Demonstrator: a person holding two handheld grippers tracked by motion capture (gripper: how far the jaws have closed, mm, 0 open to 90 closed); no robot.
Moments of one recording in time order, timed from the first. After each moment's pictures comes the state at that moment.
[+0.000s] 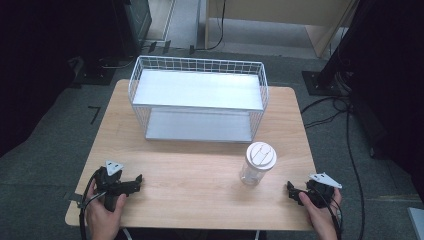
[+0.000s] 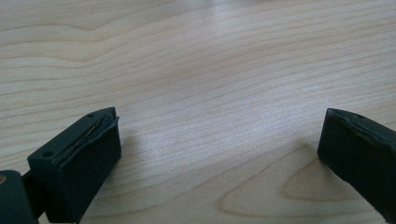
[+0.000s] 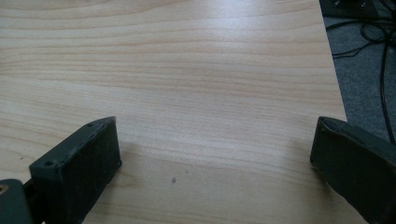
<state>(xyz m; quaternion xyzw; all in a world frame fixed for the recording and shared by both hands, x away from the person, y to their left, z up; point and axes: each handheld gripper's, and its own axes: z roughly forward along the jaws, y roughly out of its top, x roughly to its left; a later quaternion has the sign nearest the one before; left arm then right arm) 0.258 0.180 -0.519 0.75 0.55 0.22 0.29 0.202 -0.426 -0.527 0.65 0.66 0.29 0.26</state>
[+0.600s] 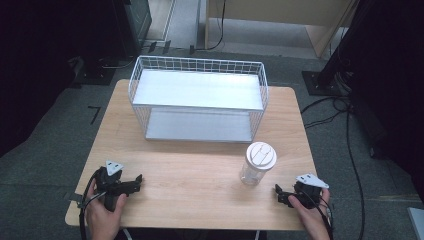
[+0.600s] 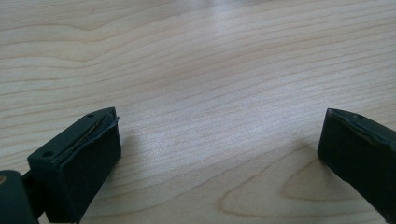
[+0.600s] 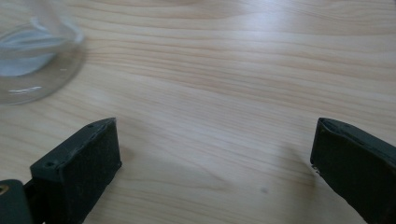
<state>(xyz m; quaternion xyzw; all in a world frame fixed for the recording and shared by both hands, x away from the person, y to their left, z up) 0.258 0.180 -0.519 0.75 0.55 0.22 0.29 0.201 -0.388 -0.523 0.59 0.71 0.30 0.24</state>
